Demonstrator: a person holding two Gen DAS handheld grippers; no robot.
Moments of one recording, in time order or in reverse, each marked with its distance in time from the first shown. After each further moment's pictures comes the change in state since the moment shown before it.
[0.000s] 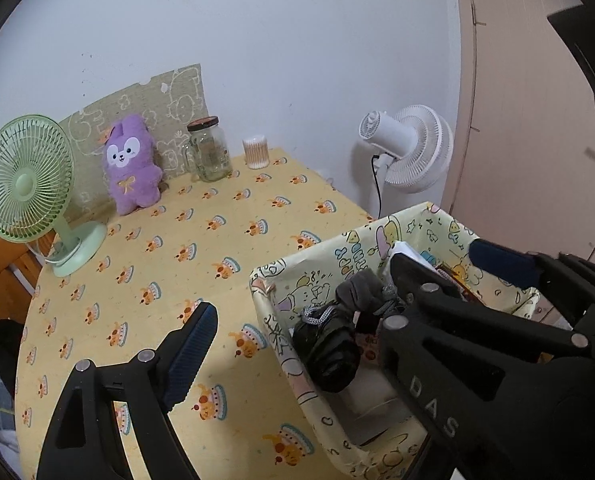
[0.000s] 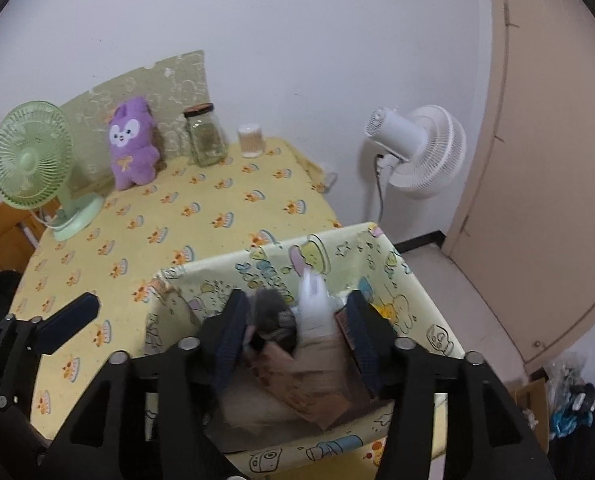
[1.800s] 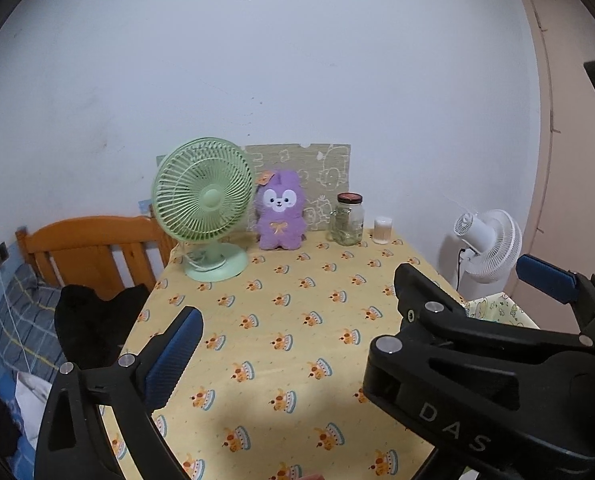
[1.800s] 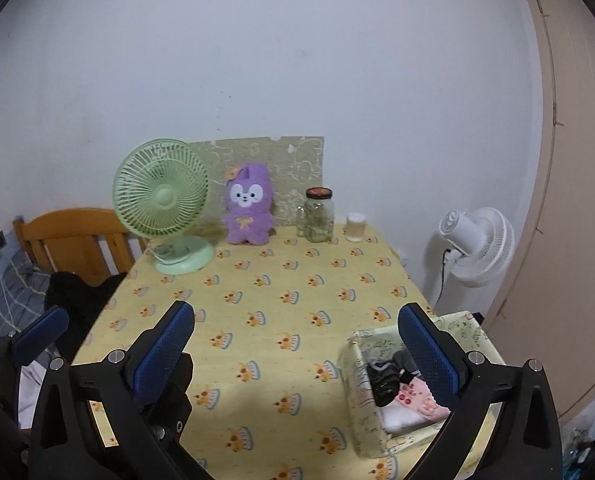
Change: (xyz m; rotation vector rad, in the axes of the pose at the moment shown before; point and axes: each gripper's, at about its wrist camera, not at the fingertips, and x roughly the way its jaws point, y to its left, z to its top) left arm -0.164 0.140 -0.038 -0.245 -0.252 0.246; right arm -0.141 0.150 0.008 -0.158 -0.256 0.170
